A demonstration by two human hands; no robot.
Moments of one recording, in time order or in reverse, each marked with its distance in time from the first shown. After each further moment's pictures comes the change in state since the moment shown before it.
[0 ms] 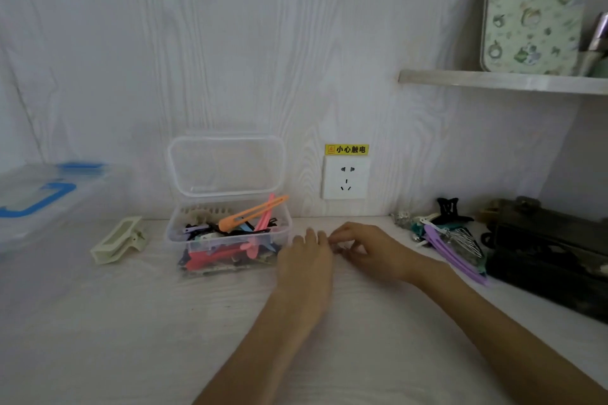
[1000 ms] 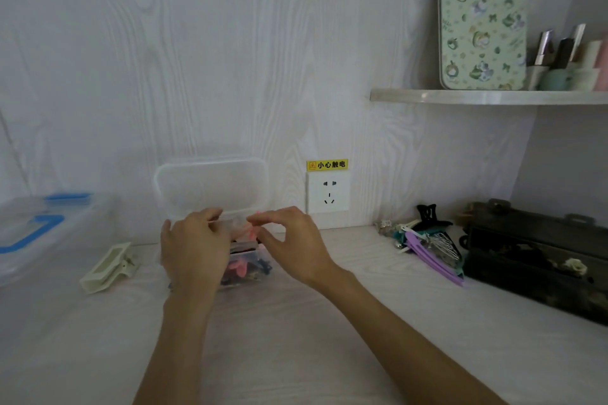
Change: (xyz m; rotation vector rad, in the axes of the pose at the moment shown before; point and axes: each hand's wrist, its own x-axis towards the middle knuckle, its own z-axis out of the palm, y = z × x) left_hand 0.005 -0.096 -0.030 -0.474 0.547 -0.534; right_hand 0.034 -0.100 0.018 0.191 0.559 -0.133
